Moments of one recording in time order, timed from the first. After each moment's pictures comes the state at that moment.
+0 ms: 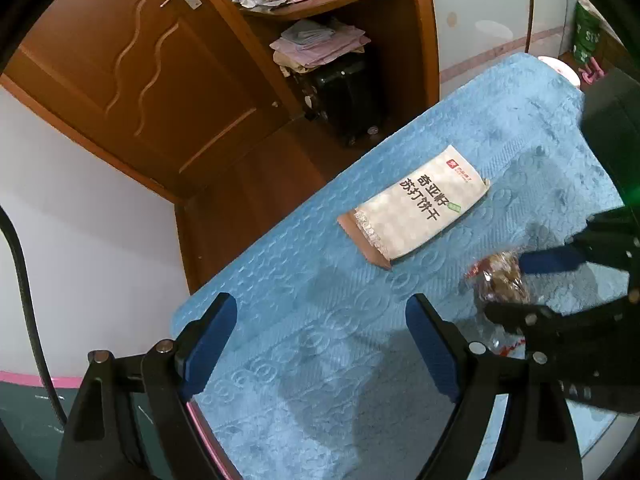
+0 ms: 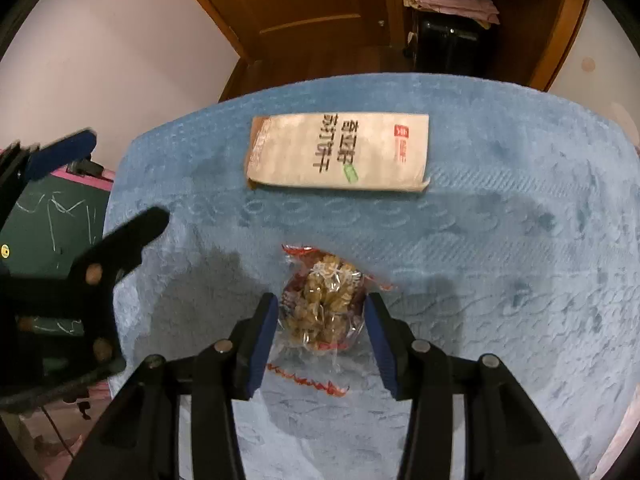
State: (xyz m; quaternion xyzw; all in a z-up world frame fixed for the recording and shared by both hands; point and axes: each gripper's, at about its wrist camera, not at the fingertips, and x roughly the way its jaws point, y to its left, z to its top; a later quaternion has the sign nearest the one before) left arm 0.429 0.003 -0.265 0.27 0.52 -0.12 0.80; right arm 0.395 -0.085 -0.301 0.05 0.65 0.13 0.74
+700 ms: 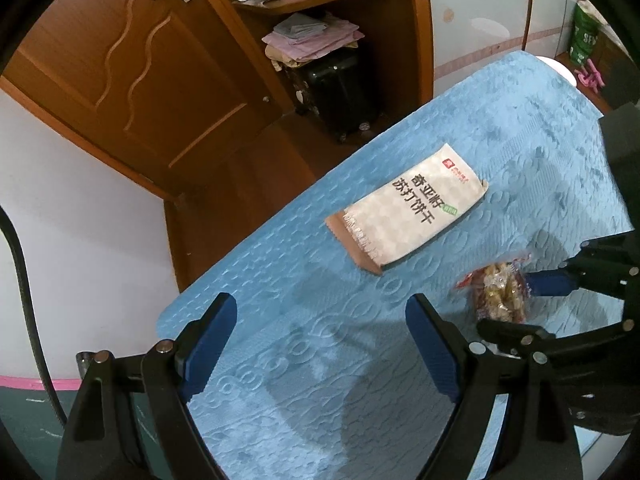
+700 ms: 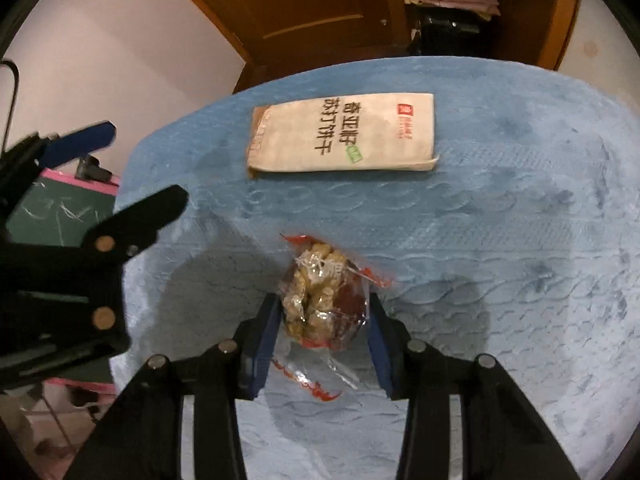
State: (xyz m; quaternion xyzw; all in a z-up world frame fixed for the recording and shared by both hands) left arm 0.437 0.000 -0.271 0.26 0.53 -0.13 0.80; right arm 0.391 -0.093 -0.310 0.09 0.64 0.14 0.75
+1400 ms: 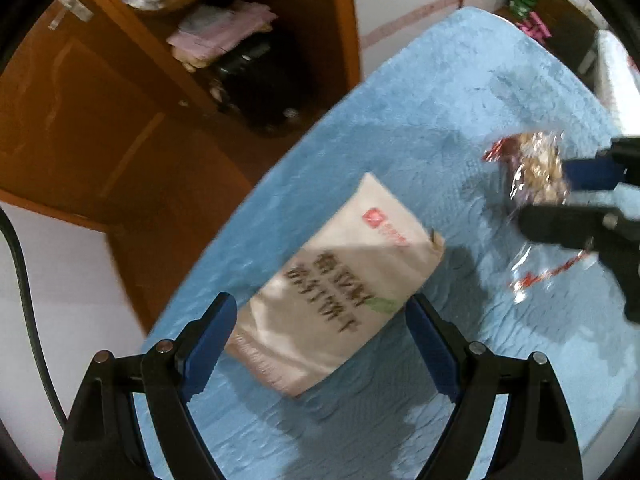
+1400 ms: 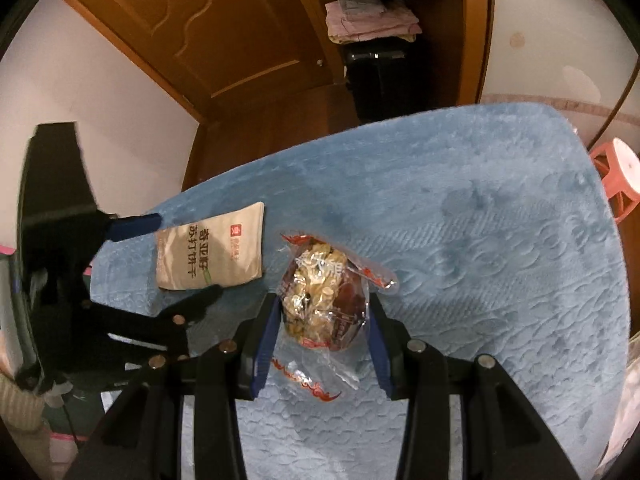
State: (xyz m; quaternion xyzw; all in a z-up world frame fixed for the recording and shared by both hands) left arm 0.494 -0.086 -0.332 0.29 0.58 -0.25 0.72; right arm 0.421 -0.176 -0.287 0.14 0.60 0.06 0.78
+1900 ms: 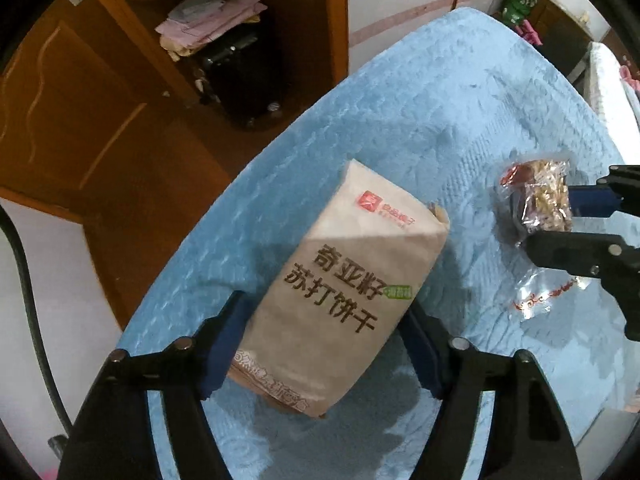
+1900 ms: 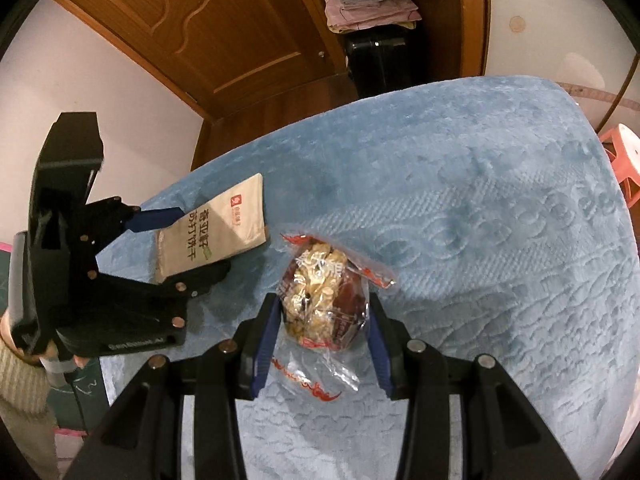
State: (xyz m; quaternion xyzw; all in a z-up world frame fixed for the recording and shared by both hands) left arm 0.495 -0.083 -0.335 0.26 0.59 -0.26 0.71; right arm 0.414 -0.189 -0.299 0.15 0.61 0.07 0.78
